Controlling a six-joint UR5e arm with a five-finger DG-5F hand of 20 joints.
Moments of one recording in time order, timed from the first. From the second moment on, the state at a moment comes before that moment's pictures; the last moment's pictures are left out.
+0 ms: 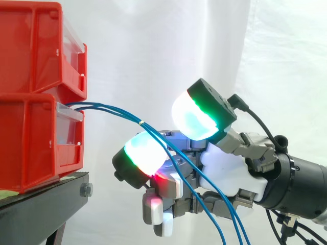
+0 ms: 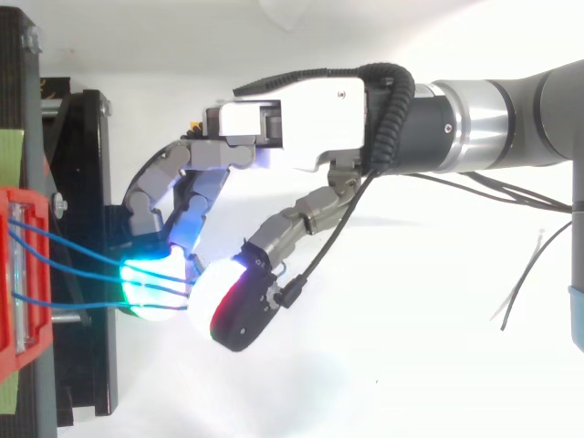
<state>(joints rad) 0.02 -2.44 -1.21 -2.33 -1.70 -0.16</state>
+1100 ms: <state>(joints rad) 0.04 -2.44 -1.21 -2.40 -1.57 -0.10</state>
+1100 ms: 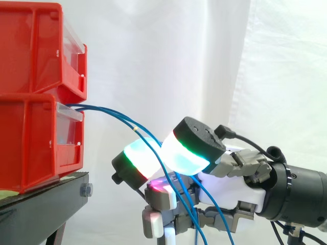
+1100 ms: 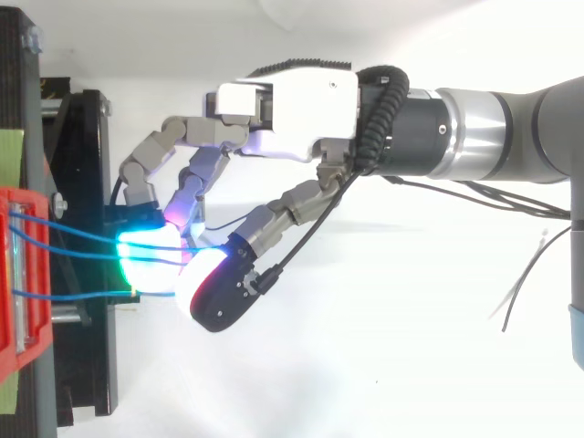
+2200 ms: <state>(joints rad) 0.06 -2.44 -1.20 -2.43 -1.55 -0.07</state>
